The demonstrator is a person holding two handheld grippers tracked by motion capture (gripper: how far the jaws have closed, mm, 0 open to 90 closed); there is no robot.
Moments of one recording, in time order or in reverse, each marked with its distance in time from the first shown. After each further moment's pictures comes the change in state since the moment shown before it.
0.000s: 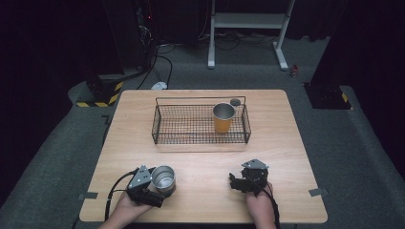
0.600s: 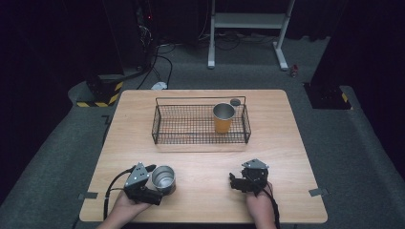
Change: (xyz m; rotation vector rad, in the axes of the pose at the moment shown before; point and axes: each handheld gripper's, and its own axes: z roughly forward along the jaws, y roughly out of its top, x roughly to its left) left arm 0.000 0.011 -0.010 -0.037 0.006 -0.030; right arm 0.000 0.000 0.000 0.002 -0.002 0.008
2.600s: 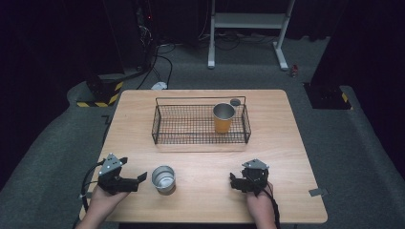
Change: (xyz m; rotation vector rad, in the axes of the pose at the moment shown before) left arm 0.052 -0.001 -0.049 0.025 0.194 -0.130; right arm 0.000 0.000 0.000 -0.003 -0.010 0.007
